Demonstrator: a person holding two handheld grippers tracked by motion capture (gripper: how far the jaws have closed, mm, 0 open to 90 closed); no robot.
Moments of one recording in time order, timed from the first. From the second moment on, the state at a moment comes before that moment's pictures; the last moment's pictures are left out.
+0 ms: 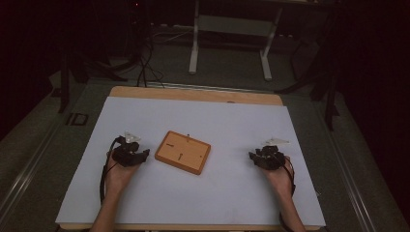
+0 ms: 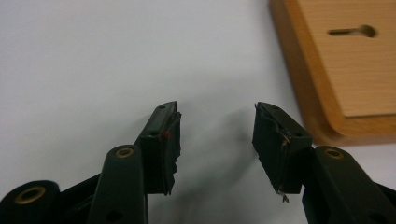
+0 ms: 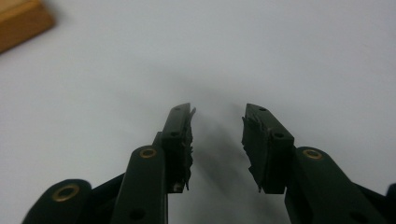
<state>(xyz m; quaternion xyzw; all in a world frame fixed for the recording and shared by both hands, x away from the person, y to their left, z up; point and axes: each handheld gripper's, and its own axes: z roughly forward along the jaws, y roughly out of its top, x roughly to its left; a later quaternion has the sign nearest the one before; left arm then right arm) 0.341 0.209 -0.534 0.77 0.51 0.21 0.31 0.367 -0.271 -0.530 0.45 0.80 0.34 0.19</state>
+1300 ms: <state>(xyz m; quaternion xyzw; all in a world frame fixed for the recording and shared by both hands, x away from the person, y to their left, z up) 0.335 0.202 -0.534 0.79 0.47 0.21 0.33 0.367 -0.172 -0.500 0.33 0.85 0.39 0.14</state>
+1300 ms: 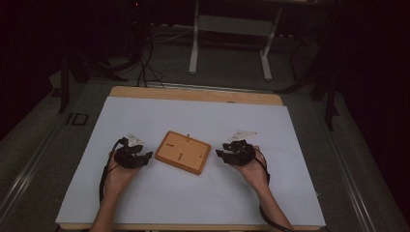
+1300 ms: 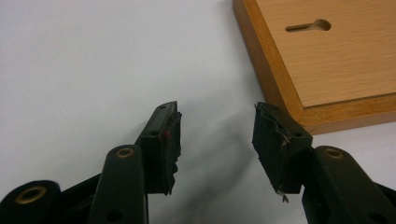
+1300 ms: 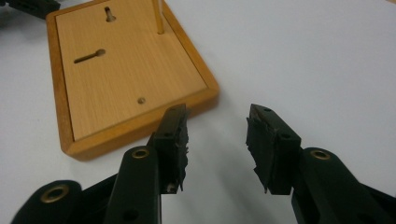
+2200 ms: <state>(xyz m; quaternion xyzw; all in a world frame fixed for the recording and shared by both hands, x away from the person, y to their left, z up) 0.333 0.201 -0.531 0.80 0.46 0.21 0.33 0.391 -0.123 -0.503 0.30 0.85 0.42 0.10</state>
